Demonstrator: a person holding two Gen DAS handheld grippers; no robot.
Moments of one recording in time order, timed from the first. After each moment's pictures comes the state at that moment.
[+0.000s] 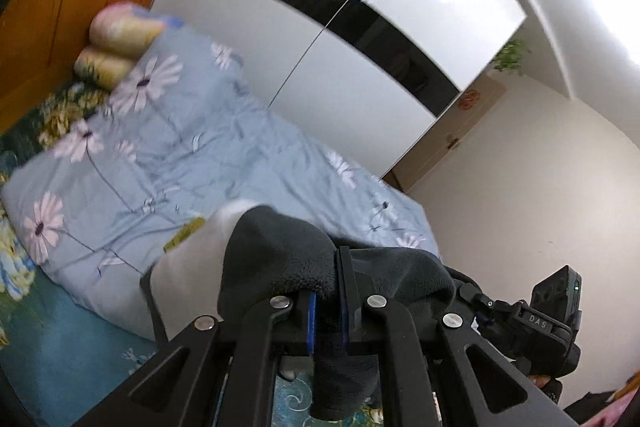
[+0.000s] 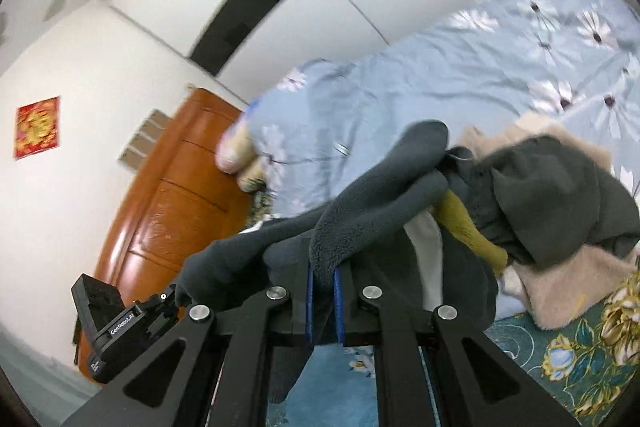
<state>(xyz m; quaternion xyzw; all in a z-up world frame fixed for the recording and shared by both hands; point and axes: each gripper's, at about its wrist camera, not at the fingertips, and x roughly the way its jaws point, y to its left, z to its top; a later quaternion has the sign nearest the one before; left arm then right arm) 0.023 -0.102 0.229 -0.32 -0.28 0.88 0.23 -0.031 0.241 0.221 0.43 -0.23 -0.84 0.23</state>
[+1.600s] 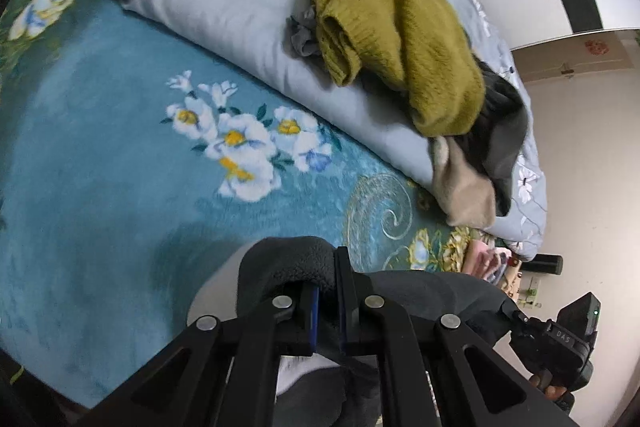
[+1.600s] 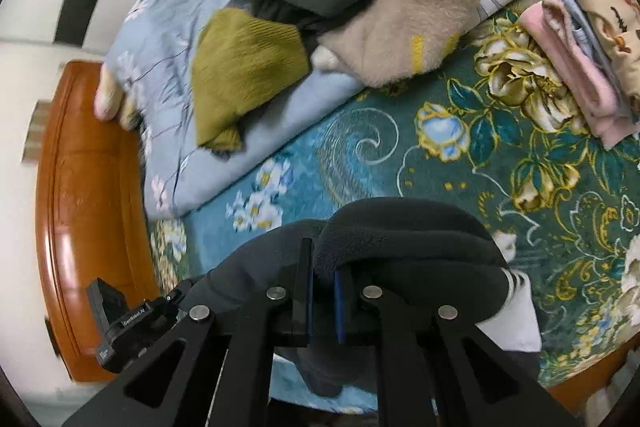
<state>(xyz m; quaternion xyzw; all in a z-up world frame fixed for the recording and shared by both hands) 0.094 -0.066 -0.059 -0.63 -0.34 0.67 0.18 0.114 0.363 0.032 0.65 -0.26 -0.71 0.02</state>
